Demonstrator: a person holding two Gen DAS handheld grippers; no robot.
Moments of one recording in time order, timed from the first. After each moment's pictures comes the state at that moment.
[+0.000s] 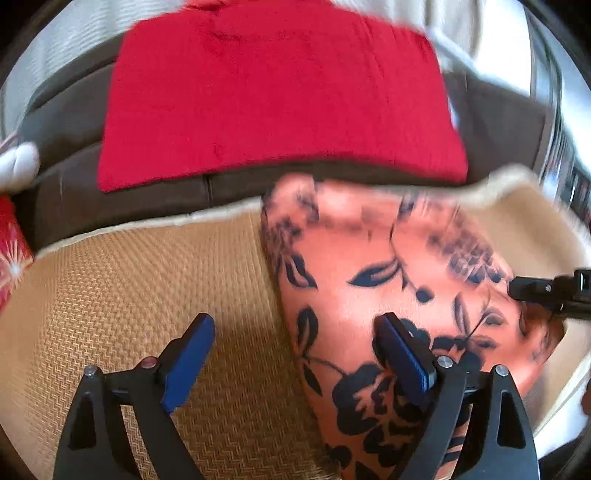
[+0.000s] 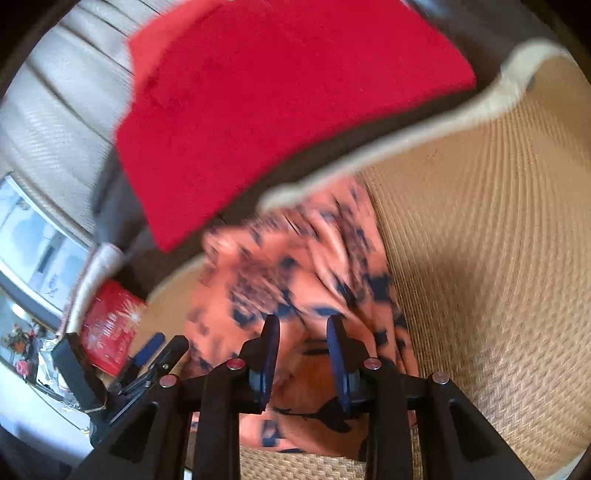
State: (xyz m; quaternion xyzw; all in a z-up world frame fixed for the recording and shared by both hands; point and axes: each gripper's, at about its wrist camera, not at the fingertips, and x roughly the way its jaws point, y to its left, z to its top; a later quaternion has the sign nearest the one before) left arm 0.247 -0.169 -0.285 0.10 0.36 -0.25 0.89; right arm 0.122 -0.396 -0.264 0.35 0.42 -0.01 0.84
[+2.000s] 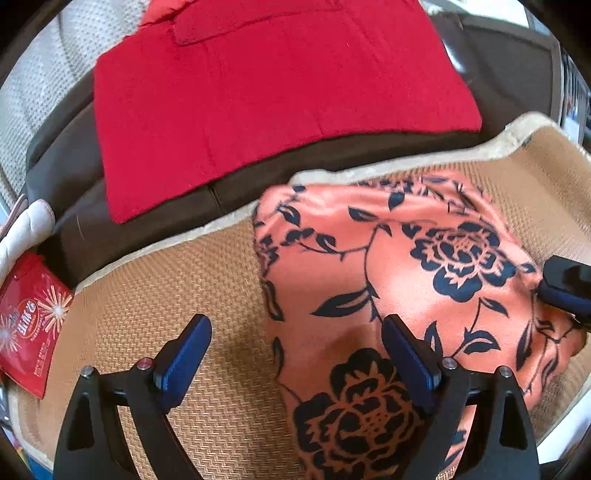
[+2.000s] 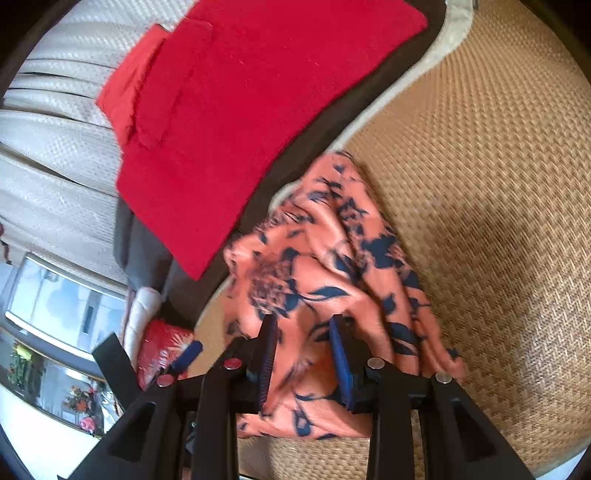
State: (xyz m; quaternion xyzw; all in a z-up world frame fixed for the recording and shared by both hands) left arm 0.260 -0.216 -0.259 0.20 0.38 -0.19 0.88; right arm 0.088 -0.414 -0.275 0.49 0.34 0.02 0.80
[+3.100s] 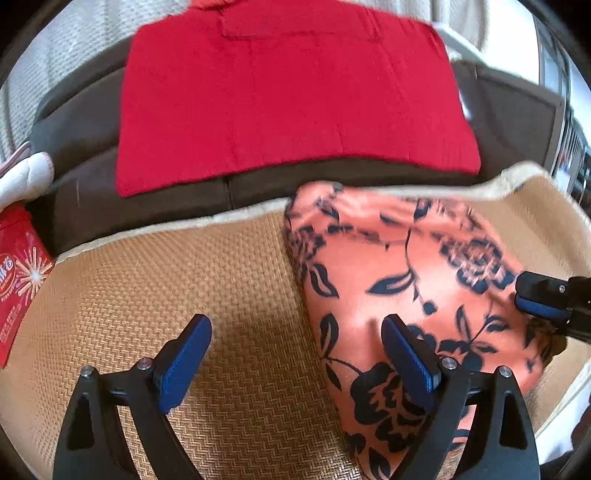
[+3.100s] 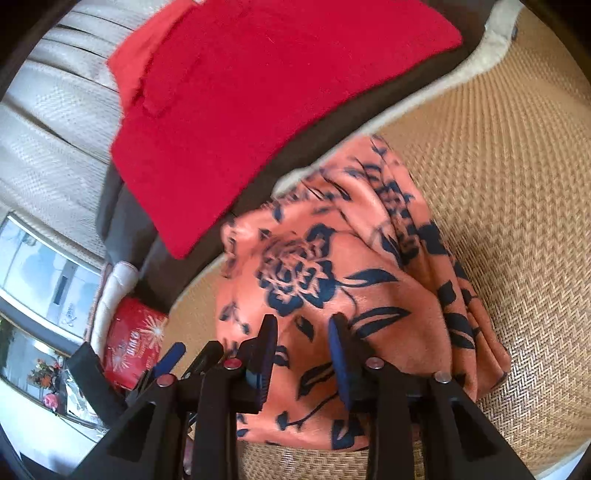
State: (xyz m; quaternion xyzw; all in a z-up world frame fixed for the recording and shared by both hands) left arm 0.276 -0.150 -0.277 0.09 0.35 -0.22 0.90; right arm 0.136 -0.350 -0.262 0.42 0.36 0.00 0.84
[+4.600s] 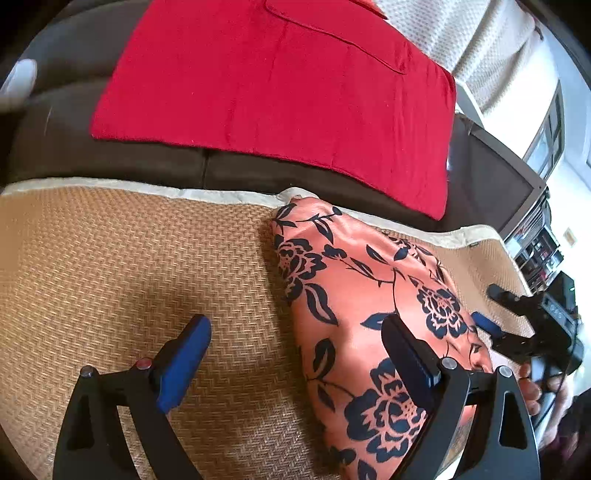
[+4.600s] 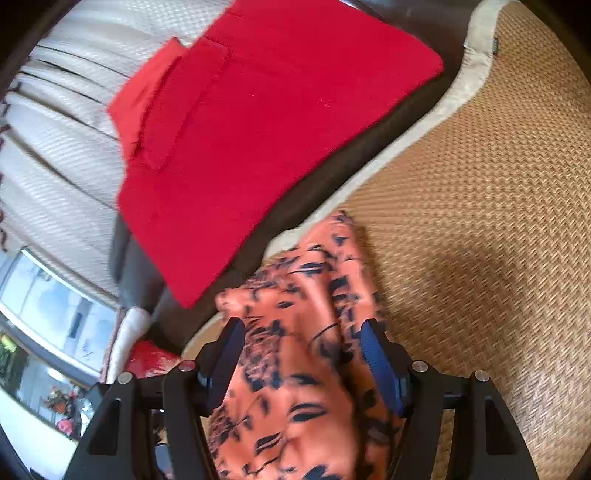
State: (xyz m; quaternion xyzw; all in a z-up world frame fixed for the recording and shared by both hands) left arm 0.301 -0.105 -0.272 -0.07 0.42 -0.30 0.85; right arm 0.134 -0.434 -0.271 0.45 0.31 -0.02 0.83
